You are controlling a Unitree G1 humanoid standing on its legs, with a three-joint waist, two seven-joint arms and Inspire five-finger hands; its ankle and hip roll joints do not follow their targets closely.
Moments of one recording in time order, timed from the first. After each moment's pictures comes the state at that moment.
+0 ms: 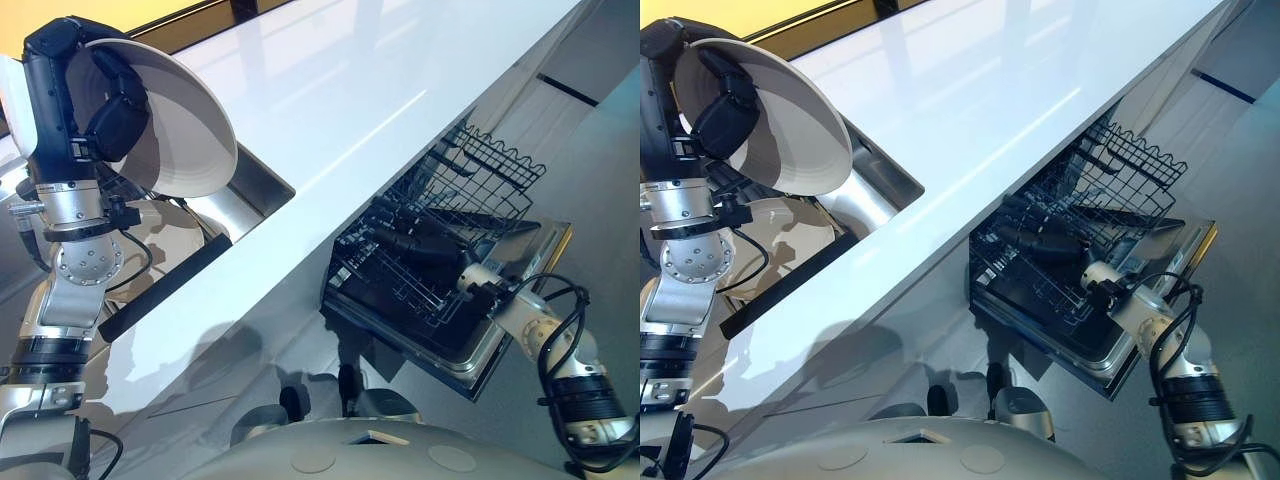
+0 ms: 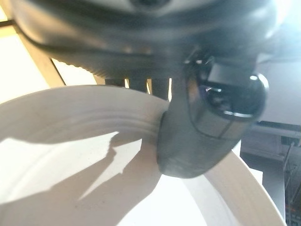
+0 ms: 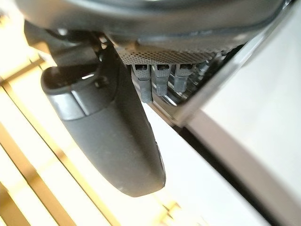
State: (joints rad) left arm -0.18 0.75 0.10 0.05 0.16 -0.44 0.52; right arm 0.00 -0.52 -0.01 -0.02 1.12 0.47 0.22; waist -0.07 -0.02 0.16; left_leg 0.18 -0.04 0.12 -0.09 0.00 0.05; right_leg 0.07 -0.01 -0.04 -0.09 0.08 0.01
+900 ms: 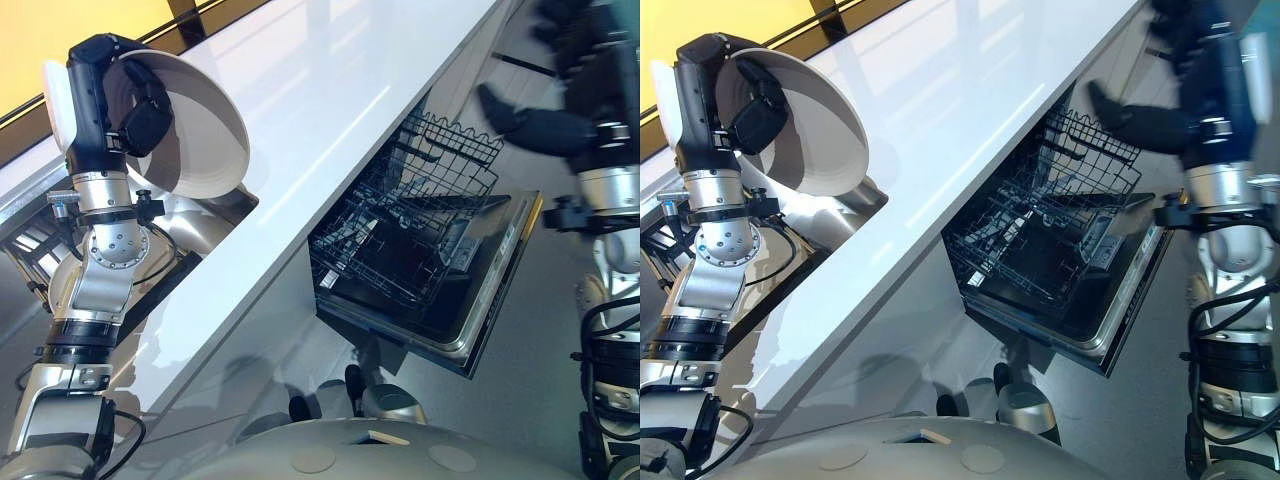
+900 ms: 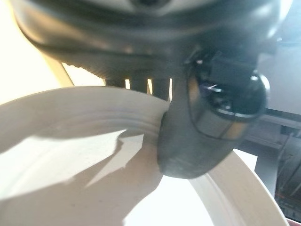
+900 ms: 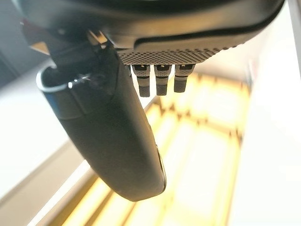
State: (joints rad) left arm -0.29 0.66 0.03 0.07 0.19 -0.28 0.52; right arm -0.20 -0.66 -0.07 -0.20 0.43 -0.13 0.16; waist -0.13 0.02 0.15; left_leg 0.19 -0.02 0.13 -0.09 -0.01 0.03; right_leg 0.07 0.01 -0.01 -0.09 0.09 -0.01
